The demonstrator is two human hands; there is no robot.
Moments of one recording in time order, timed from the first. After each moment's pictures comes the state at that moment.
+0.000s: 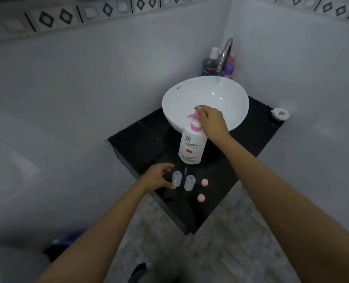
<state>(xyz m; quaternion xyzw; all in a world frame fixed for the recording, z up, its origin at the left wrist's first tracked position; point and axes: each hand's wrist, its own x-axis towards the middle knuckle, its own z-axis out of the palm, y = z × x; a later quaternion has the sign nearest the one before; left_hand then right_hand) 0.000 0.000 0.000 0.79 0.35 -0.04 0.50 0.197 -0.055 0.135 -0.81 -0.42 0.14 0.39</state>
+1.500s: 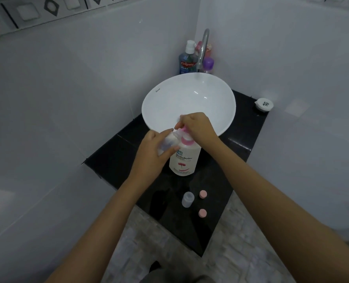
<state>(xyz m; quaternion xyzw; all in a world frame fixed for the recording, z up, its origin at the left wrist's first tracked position) 0.056 0.036 0.104 0.84 0.26 0.24 0.40 0.204 -0.020 0.141 -0.80 -0.33 0.23 0.45</state>
